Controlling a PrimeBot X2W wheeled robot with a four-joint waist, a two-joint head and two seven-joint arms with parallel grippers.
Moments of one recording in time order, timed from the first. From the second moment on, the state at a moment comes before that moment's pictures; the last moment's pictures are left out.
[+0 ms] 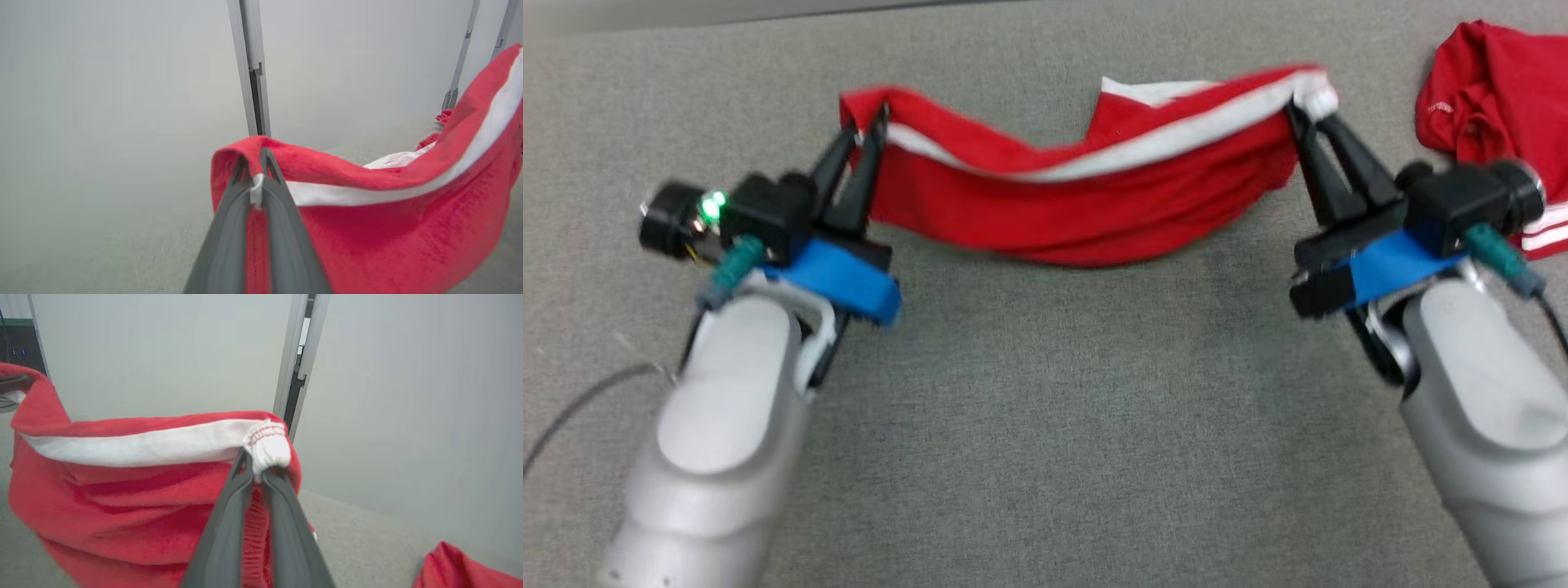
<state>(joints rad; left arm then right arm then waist) -0.72 0.11 -0.28 0.52 -0.10 -0.12 -0.26 -0.66 -0.28 0.30 0.40 0.16 0.13 -0.26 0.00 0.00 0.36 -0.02</state>
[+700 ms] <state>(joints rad) -1.71 0.17 -0.35 0.79 -0.07 -0.13 -0.25 -1.65 -0.33 0.46 0.72 0.22 0.13 -0.26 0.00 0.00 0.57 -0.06</state>
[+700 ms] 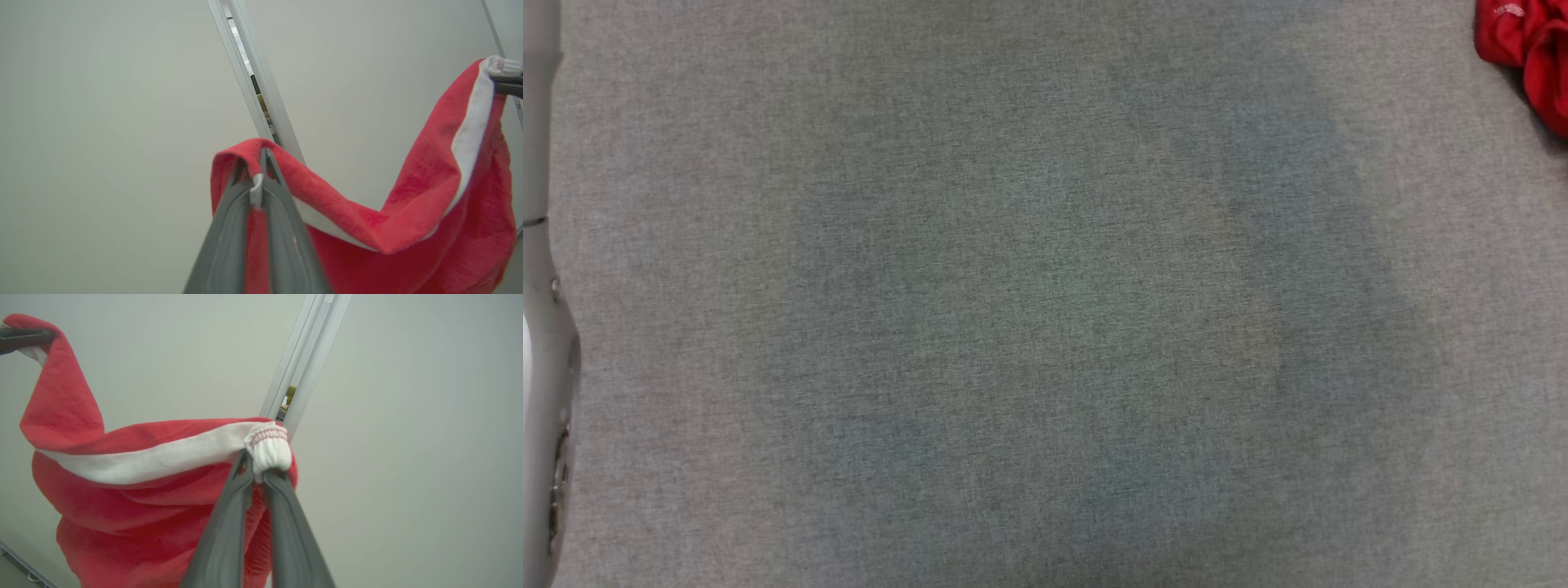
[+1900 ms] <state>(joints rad) -0.19 0.14 -0.19 0.26 -0.26 -0.01 -0.26 -0.30 -0.38 0.50 0.27 0.34 0.13 -0.26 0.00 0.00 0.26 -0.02</state>
